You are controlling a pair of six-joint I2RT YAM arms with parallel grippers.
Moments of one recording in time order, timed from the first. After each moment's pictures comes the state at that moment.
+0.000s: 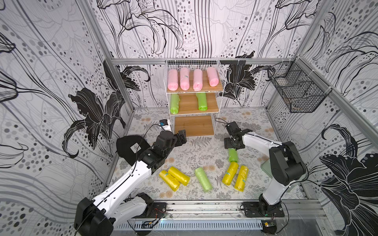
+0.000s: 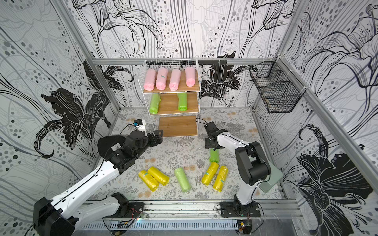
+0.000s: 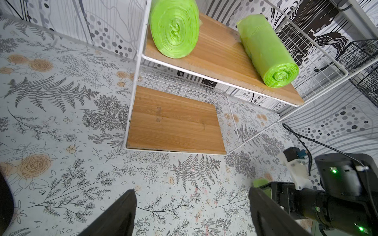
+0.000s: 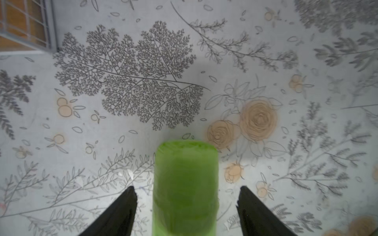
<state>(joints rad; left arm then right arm) -0.55 1.07 0.84 -0.22 -0.28 -0.65 0.38 1.79 1.15 -0.58 0.21 0.33</state>
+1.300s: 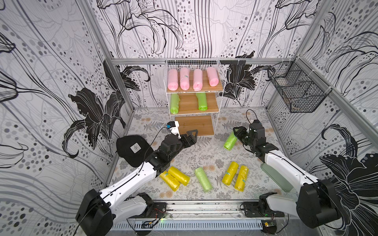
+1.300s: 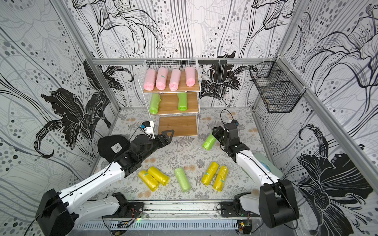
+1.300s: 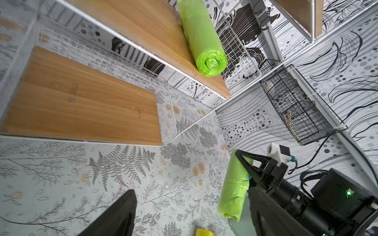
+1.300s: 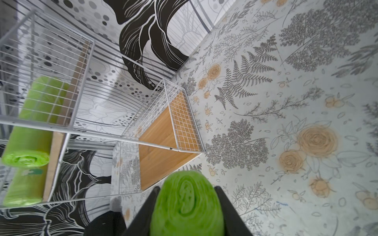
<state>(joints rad) -0.66 1.12 0.73 0.16 -0.11 -0.92 0.29 1.22 0.76 0.00 -0.03 0.98</state>
